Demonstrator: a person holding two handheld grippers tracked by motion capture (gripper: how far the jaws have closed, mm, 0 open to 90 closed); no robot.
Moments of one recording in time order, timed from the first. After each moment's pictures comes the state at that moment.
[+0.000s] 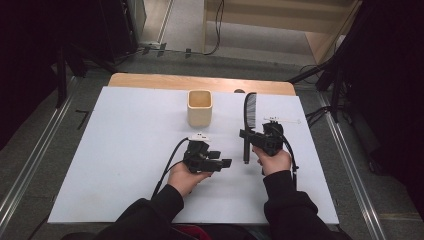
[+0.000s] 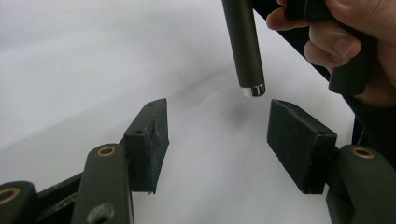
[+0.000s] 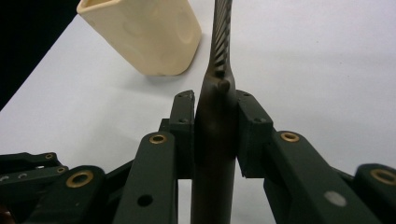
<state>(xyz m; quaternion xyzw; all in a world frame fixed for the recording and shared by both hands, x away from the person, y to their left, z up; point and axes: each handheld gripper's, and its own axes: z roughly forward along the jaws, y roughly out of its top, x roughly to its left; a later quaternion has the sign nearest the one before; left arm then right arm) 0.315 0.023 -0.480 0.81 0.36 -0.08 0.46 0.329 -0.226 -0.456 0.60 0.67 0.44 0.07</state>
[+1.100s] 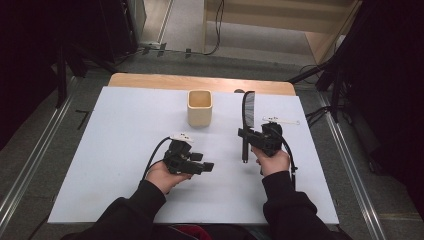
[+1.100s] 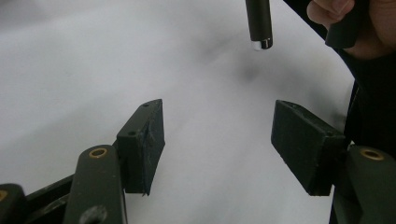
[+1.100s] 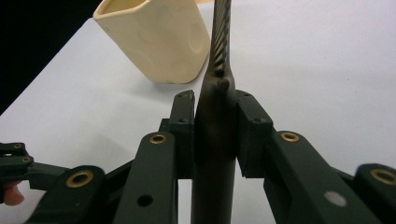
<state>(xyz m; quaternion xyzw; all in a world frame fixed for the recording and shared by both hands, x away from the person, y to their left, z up) 0.313 0.071 -0.466 0.83 0.35 -0.08 0.42 0.326 -0.221 -0.454 0.58 0.67 0.46 0.09</state>
